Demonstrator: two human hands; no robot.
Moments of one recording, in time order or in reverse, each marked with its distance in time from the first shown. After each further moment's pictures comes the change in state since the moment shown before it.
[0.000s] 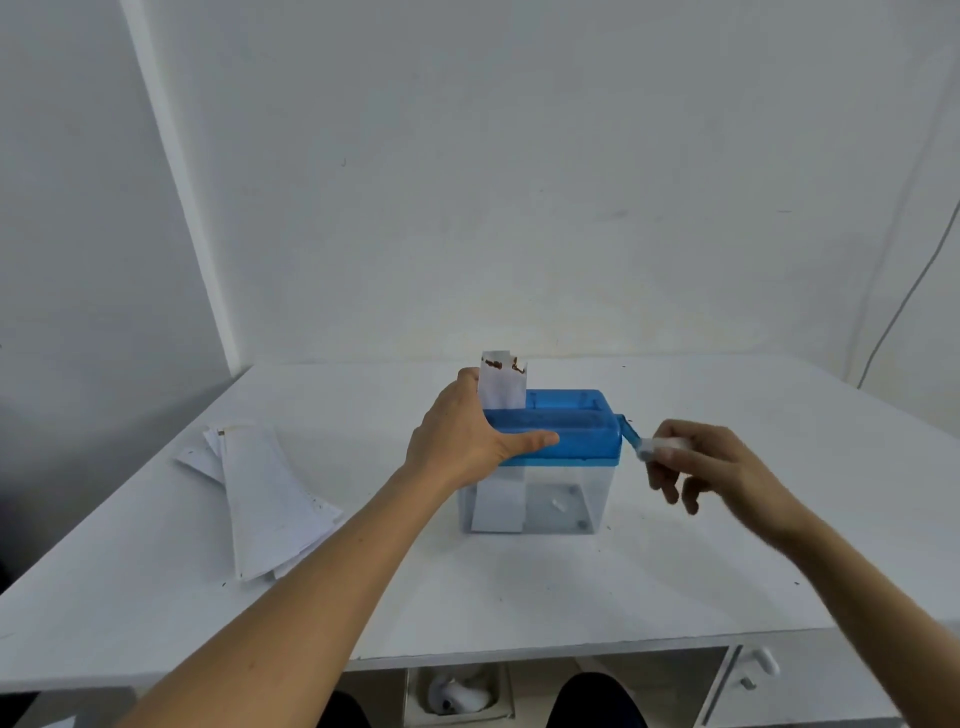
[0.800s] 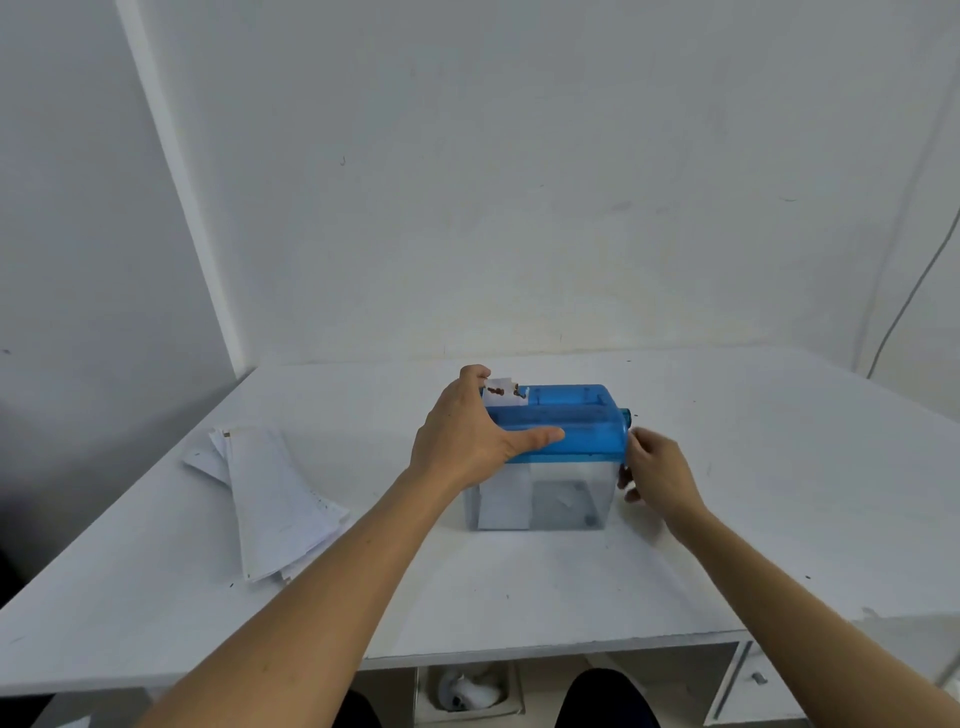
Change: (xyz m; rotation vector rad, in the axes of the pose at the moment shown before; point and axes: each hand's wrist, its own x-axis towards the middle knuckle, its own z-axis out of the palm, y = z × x) left_hand 0.002 -0.005 0.005 -0.024 0.031 0.014; right_hand 0.059 0.080 0.053 -0.069 0.347 0.319
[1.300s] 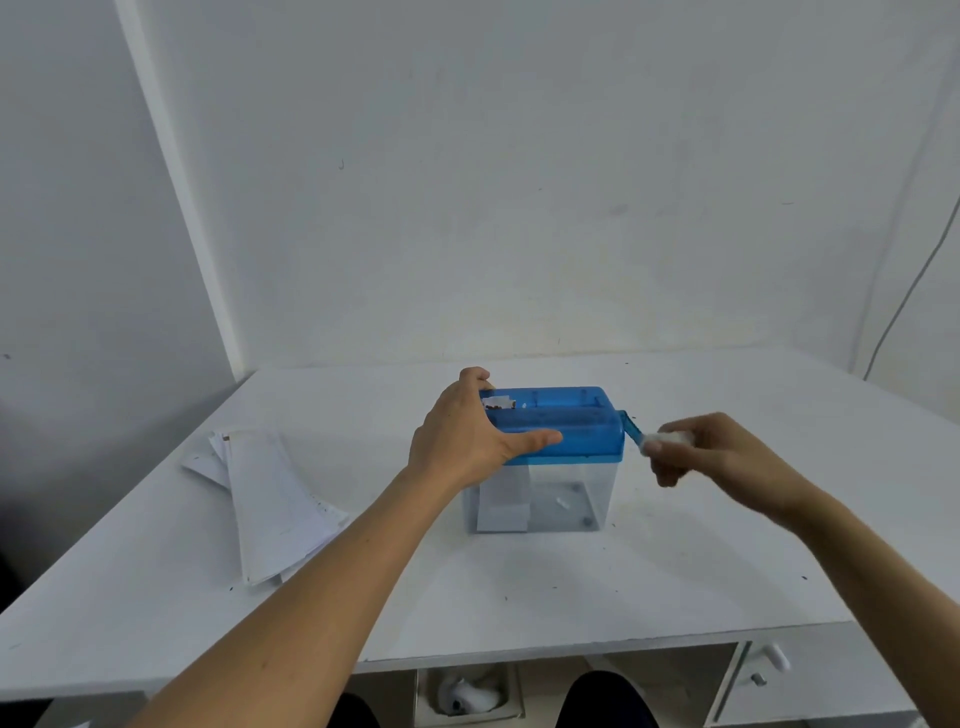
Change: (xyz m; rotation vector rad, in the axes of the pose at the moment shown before) left_hand -0.001 0.002 -0.003 0.022 -0.022 0.014; right_hand -0.043 -0.057 -0.085 -0.077 -0.377 -0.295
